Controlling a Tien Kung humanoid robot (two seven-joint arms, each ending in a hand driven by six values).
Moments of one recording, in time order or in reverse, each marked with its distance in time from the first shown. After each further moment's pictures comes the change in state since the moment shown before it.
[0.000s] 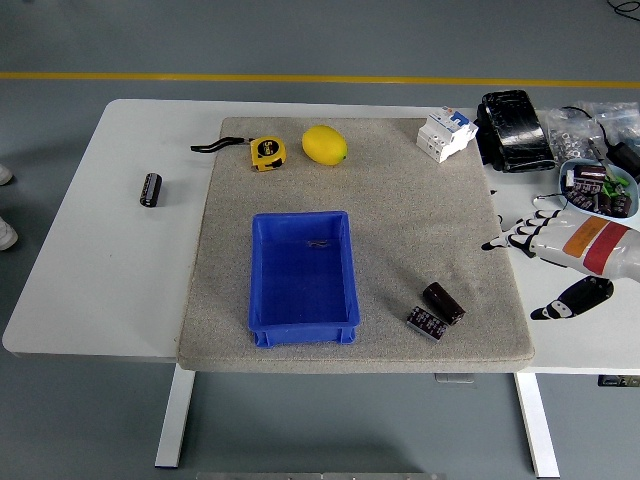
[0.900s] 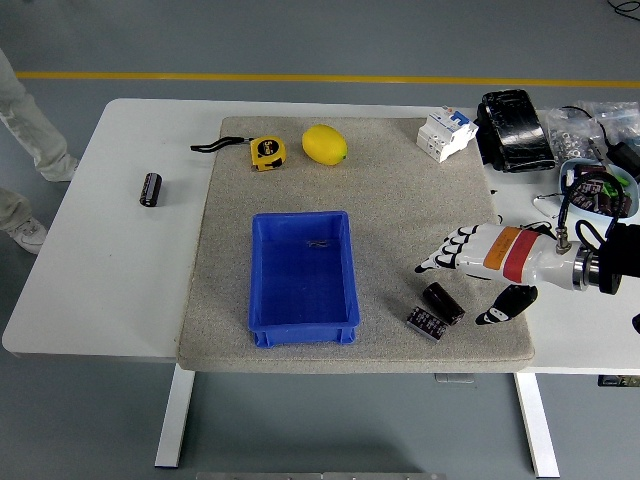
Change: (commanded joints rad) left arm -0.012 0.005 -0.045 -0.001 0.067 -0.007 0.019; right arm 0.153 0.172 -0.160 -0.102 -0.036 0.026 -0.012
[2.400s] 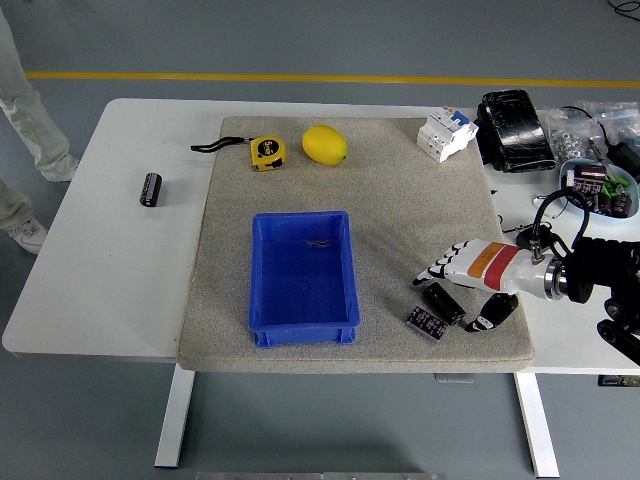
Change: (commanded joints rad) left arm -0.005 0.001 -0.036 -0.012 0.057 -0.017 0.025; right arm -0.012 0.136 -0.011 -0.182 -0.025 0.026 -0.033
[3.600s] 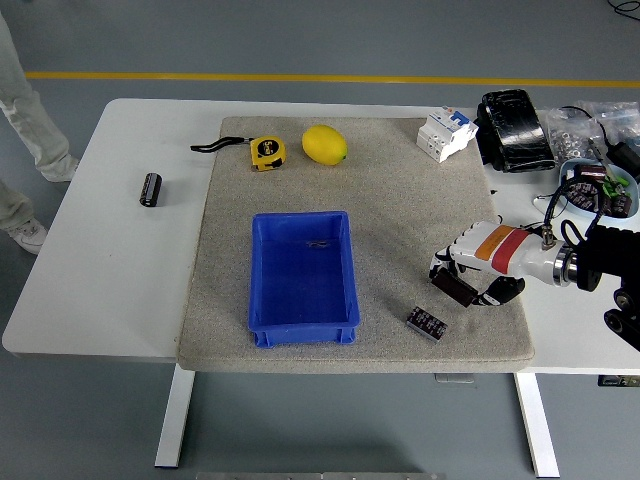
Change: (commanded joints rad) left arm -0.001 0.008 -0.019 -0.002 0.022 -0.006 0.010; right arm 0.023 -0.019 0.056 0.008 0.030 -0.042 0.001
